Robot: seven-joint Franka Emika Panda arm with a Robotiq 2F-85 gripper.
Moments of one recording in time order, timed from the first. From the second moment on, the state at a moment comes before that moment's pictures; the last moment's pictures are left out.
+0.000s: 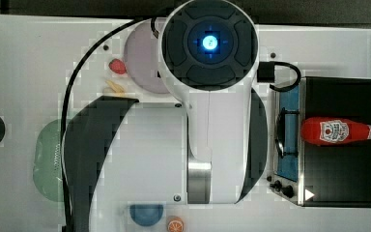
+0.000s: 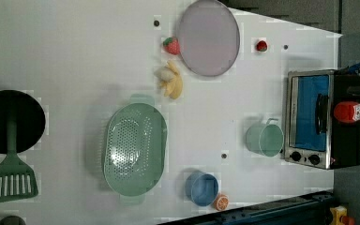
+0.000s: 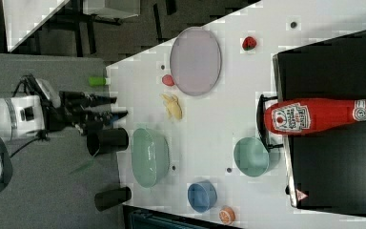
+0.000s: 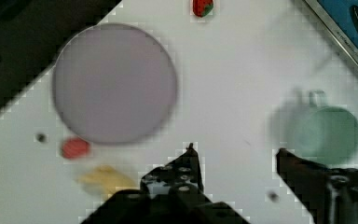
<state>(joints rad) 0.01 -0.02 -0.01 -1.75 -0.03 0.18 -0.02</state>
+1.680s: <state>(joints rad) -0.12 0.11 -0.55 -1.87 -0.02 0.49 -0.08</state>
